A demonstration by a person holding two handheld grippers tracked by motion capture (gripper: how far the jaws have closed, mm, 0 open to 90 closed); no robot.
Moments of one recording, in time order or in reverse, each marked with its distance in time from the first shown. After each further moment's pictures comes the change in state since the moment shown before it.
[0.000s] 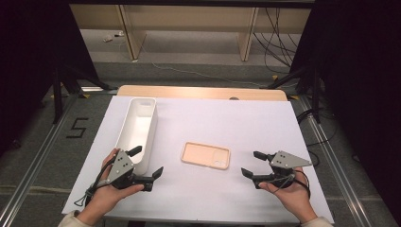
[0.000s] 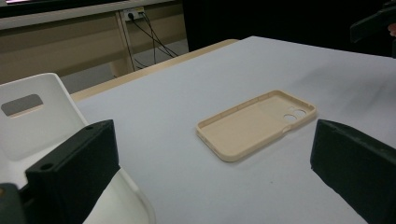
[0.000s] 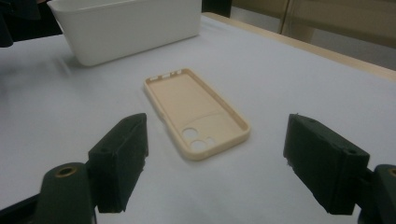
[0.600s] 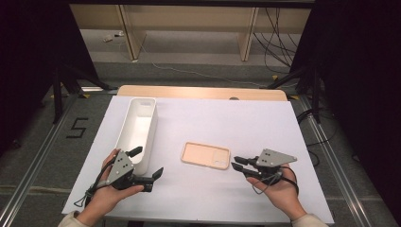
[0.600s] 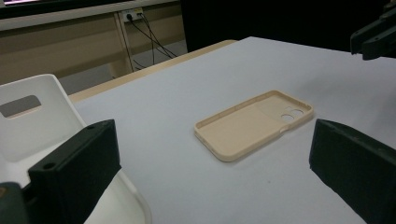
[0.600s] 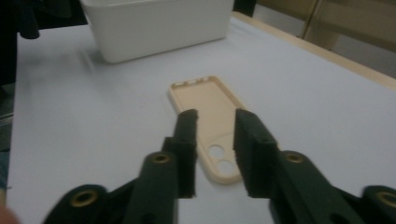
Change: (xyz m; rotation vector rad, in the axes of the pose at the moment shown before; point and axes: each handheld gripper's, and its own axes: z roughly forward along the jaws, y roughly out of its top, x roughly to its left) left arm -0.003 0.000 -0.001 -0.006 -0.004 -0.006; right arm 0.022 0.024 0.028 0.043 0.096 -0.080
